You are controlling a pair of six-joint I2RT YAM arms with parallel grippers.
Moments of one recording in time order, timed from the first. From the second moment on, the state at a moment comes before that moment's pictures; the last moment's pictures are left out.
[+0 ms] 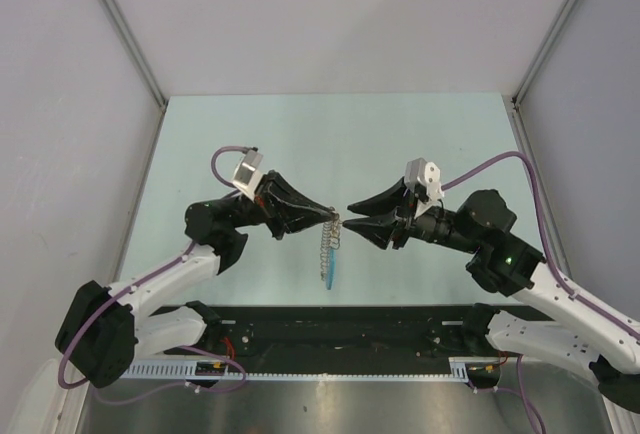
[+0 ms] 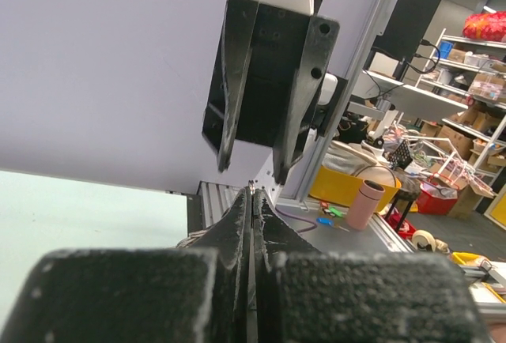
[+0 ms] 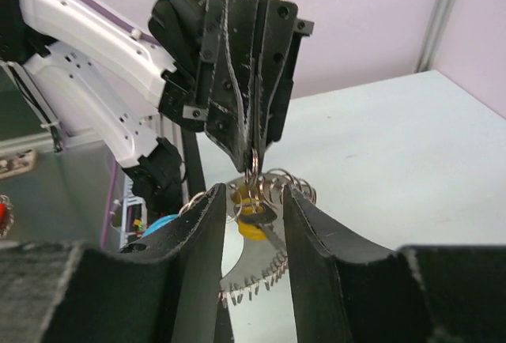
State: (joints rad) left arm -0.61 1.10 0.58 1.28 0.89 -0.96; right arm 0.92 0.79 0.90 0.04 -0.39 0.11
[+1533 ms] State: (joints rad) left arm -0.60 0.99 0.65 0.79 0.99 -0.57; right arm 0.81 0.80 0.90 -0.15 -0.55 0.05
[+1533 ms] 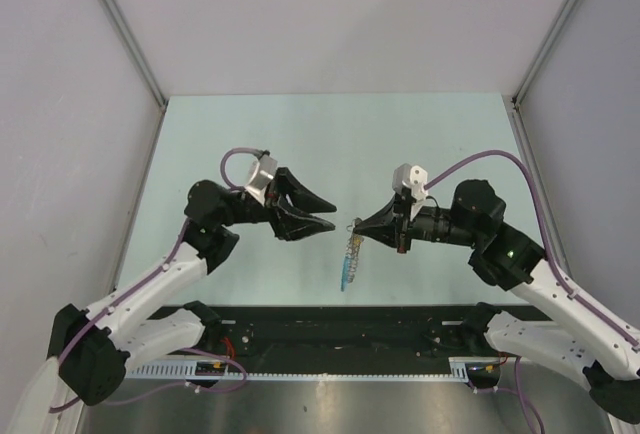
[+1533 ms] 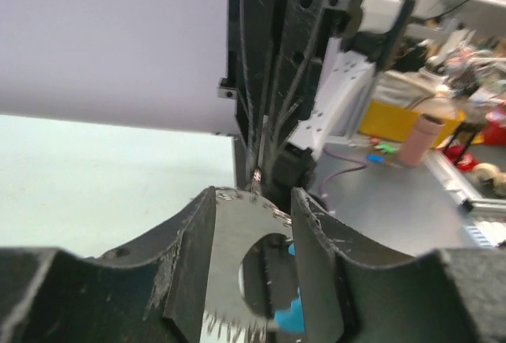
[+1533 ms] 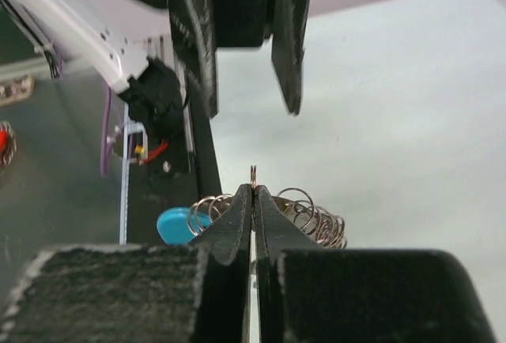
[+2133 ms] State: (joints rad) left arm -0.68 1.07 0.93 0.08 1.06 -0.14; right arm 0.77 0.92 1.09 -0.48 -0.68 -0.08
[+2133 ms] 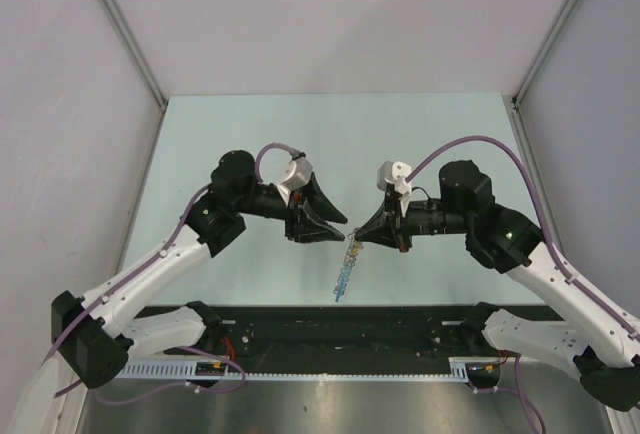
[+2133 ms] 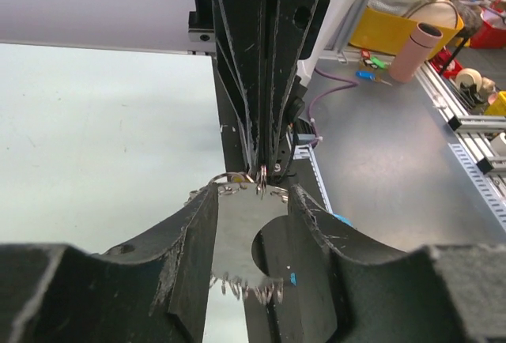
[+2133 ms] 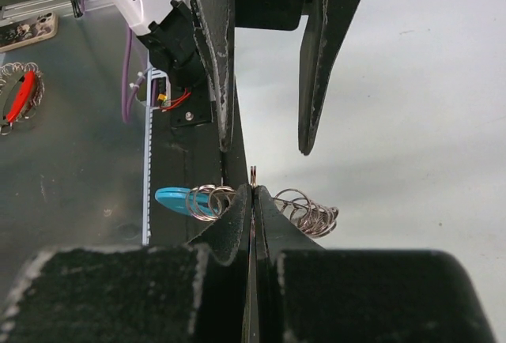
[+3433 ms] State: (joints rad) left arm -0.74 1.16 1.02 -0.13 1.01 0.01; right arm 0.77 0.96 1.09 -0.49 -0.69 -0.04
